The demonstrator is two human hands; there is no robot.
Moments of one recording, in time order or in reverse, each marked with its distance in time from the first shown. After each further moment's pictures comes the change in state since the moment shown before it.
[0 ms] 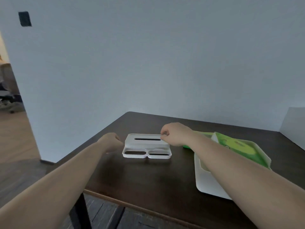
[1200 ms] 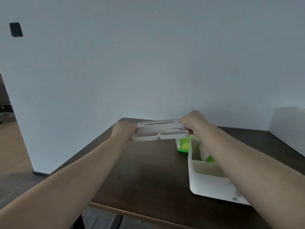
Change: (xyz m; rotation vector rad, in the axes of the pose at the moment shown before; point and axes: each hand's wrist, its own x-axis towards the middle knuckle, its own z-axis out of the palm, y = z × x) left_hand -0.024 0.092 -0.008 -0.532 0.208 0.002; right_hand 0.013 0.045 -0.044 0.629 0.304 0.557
